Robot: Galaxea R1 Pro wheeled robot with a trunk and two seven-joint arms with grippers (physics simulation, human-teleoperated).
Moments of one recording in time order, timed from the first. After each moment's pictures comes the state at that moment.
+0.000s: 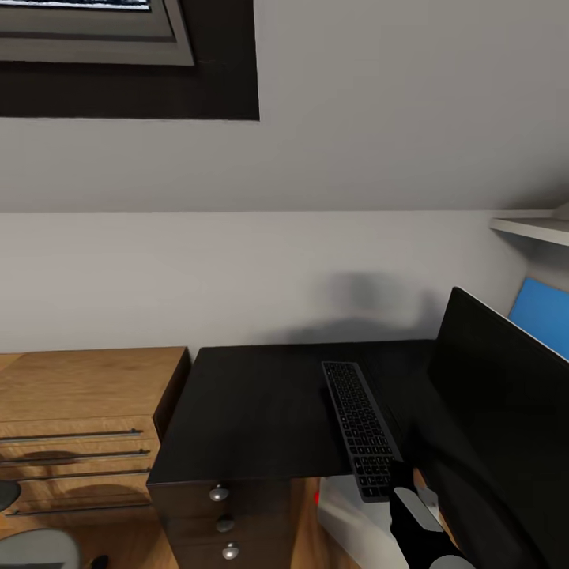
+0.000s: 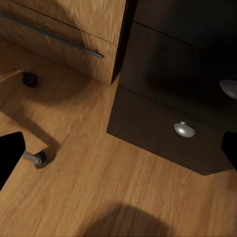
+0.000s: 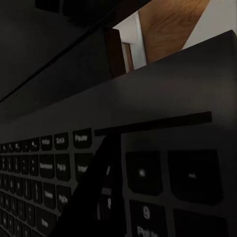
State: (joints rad) left arm -0.22 0.03 0.18 -0.02 0.37 -0.69 -0.12; right arm -0.49 0.07 -0.18 -0.50 -1.47 -0.37 -0.10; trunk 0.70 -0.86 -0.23
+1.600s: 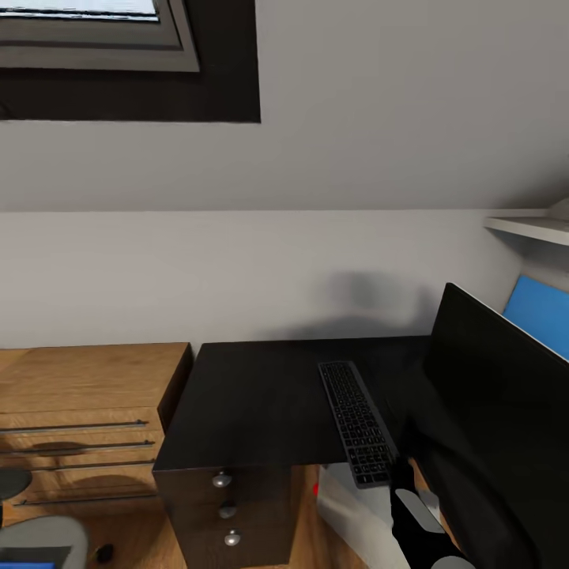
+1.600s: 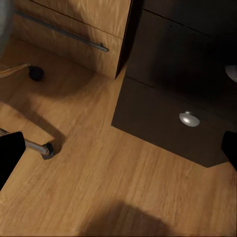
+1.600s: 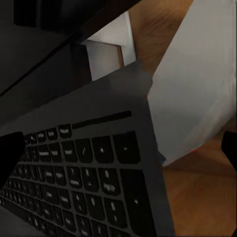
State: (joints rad) left arm -0.22 0.03 0.18 -0.02 0.37 -0.69 -0.12; right arm -0.49 0.07 -0.18 -0.49 -1.47 -0.36 -0.11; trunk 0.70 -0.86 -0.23
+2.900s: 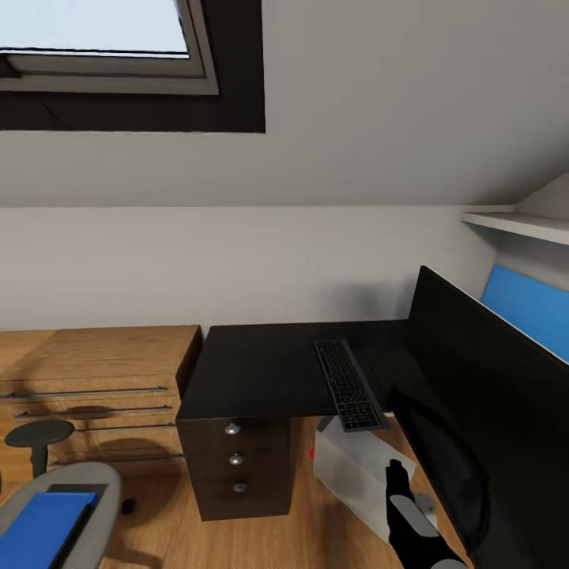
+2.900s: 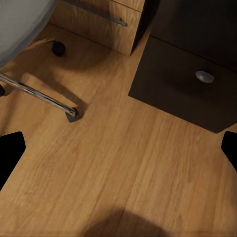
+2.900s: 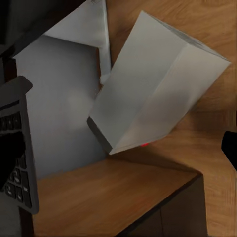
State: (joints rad) left arm -0.22 0.03 0.18 -0.02 0.37 -0.69 -0.12; right arm -0.49 0.07 -0.13 -0.45 -1.43 -0.36 -0.10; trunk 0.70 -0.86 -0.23
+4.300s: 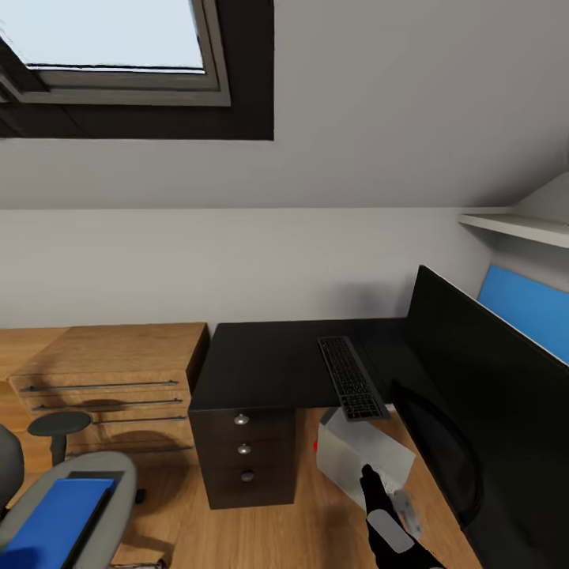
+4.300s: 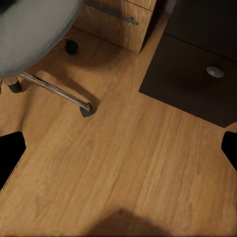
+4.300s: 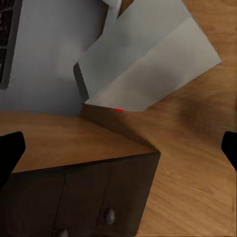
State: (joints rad) left arm -0.22 0.03 0.18 -0.02 0.37 -0.69 -0.12; right arm -0.49 0.09 0.10 -0.35 -1.31 -0.36 -0.10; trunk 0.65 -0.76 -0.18
